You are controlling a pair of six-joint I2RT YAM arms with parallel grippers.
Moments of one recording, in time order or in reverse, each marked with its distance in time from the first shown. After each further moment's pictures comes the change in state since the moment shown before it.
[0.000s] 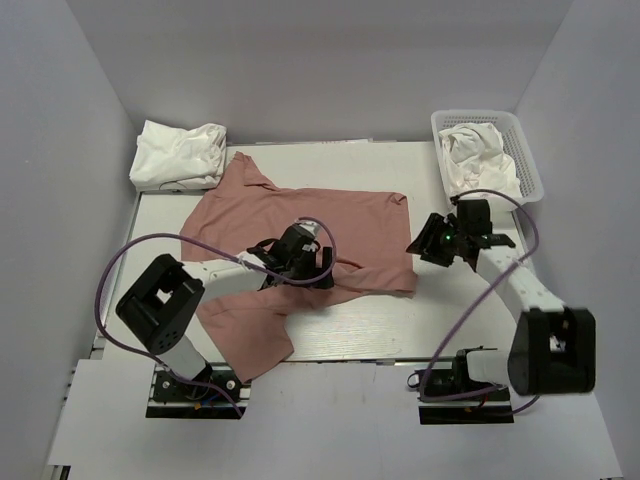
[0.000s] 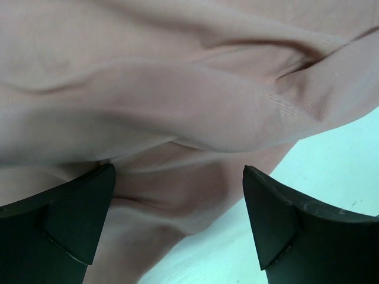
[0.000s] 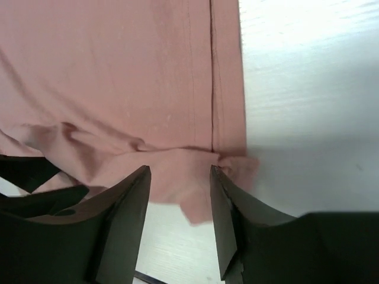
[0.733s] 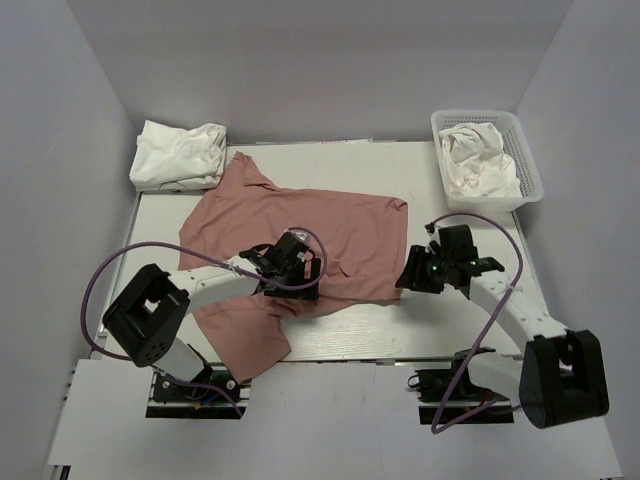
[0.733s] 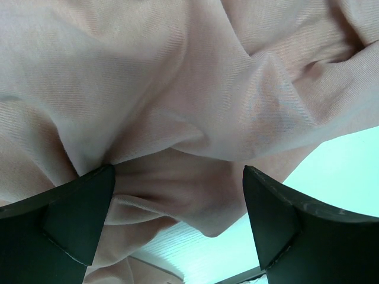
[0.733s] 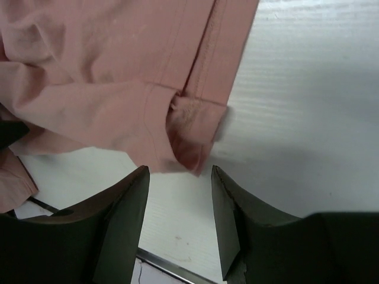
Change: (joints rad) left arm -0.015 -0.096 -0.039 -0.238 -0.053 -0.033; right arm 0.142 -0.244 -0.217 -0.074 0.015 -0.148
